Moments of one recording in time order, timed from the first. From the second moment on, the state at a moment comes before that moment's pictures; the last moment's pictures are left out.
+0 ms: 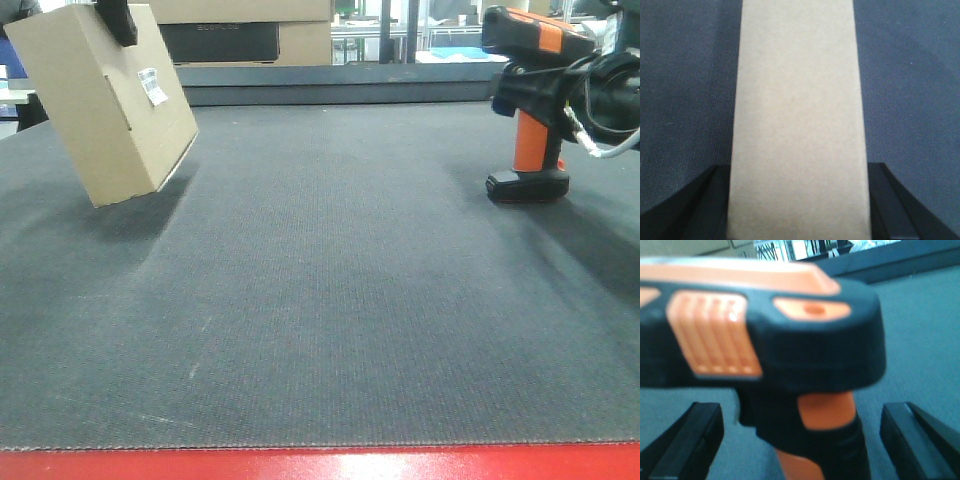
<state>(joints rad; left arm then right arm) -0.19 1.72 -1.56 0.09 0.74 -0.39 0.06 1.92 -0.88 0.18 -0.85 0.15</state>
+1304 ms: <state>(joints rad) -0.03 1.63 -1.35 0.06 0.62 -0.05 0.05 1.57 -0.52 0.01 -0.80 0.15</state>
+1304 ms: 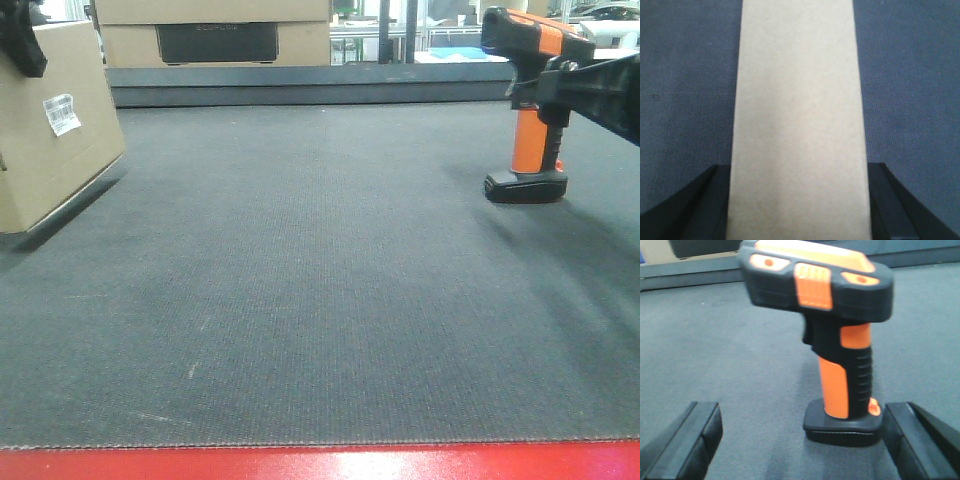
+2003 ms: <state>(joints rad) -0.03 1.67 -1.35 0.07 0.65 -0.05 0.05 1.56 -0.52 -0.01 -0.80 0.15</state>
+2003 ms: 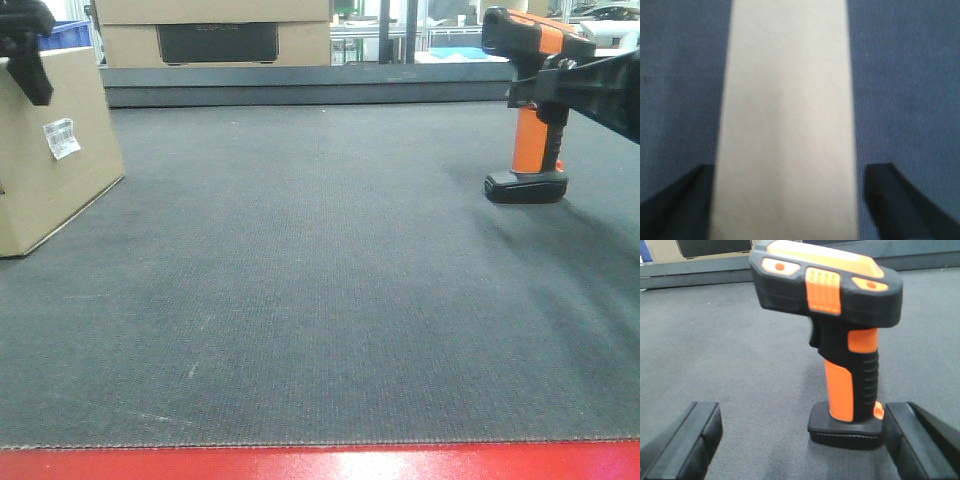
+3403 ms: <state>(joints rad) -0.03 0.87 -0.66 -0.04 0.05 -0.05 0.05 0.92 -0.51 -0.03 -0.09 0.15</state>
